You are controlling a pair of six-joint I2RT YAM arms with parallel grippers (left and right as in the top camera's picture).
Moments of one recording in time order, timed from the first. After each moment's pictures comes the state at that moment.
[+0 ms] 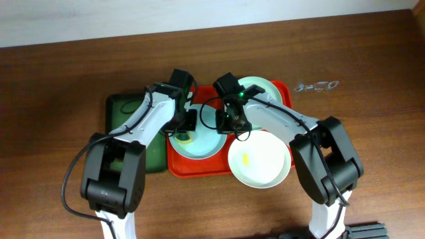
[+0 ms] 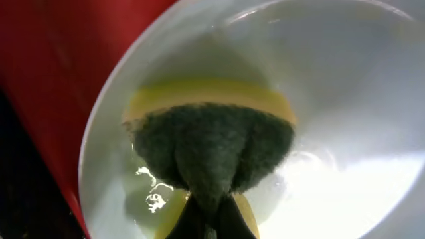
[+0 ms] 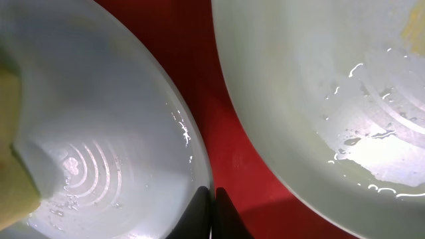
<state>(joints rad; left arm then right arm) -0.41 2.07 1.49 -0.88 0.05 -0.23 0.46 2.00 1.36 -0.74 -0.12 0.53</state>
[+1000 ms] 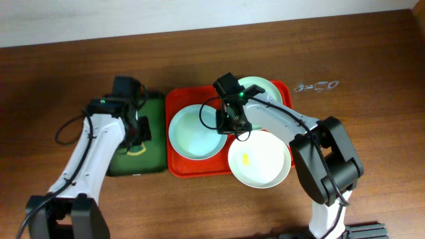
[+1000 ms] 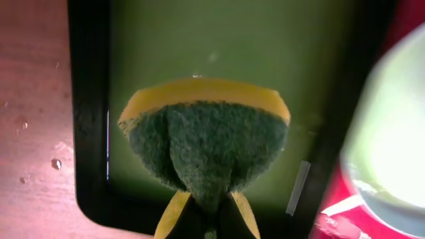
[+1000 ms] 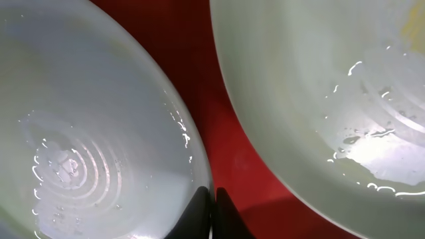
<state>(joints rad) -0.17 1.68 1.26 -1.02 -0.15 -0.30 0.46 2.00 1.36 -0.74 -0.12 0.53</state>
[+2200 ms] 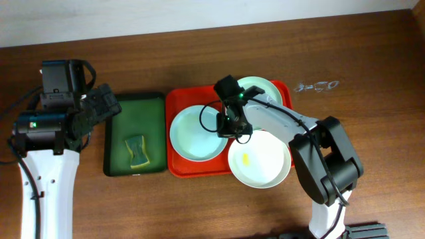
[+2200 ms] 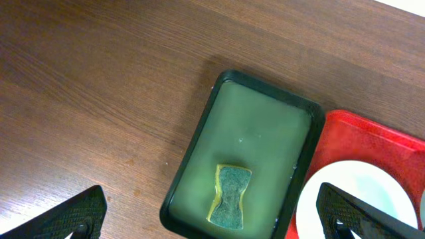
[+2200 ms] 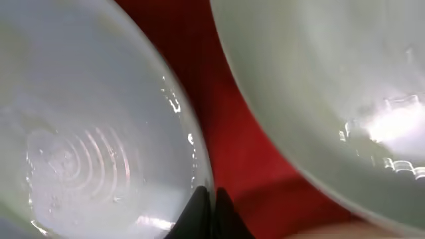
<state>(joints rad) -0.04 1.40 1.58 -1.16 -0.24 -0.37 0.46 2.00 1.36 -0.79 -0.15 0.53</state>
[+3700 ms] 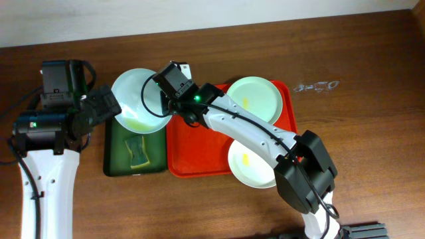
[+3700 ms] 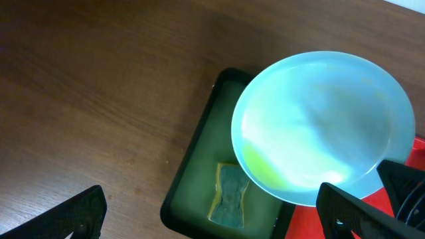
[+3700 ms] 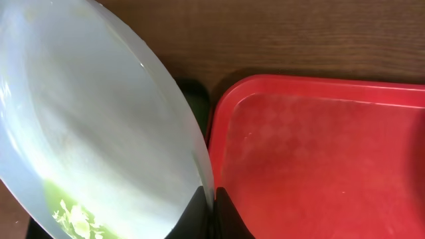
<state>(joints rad) -0.04 1.40 1.58 -1.16 -0.24 -0.37 0.73 2.07 1.77 -0.62 0.12 0.63</state>
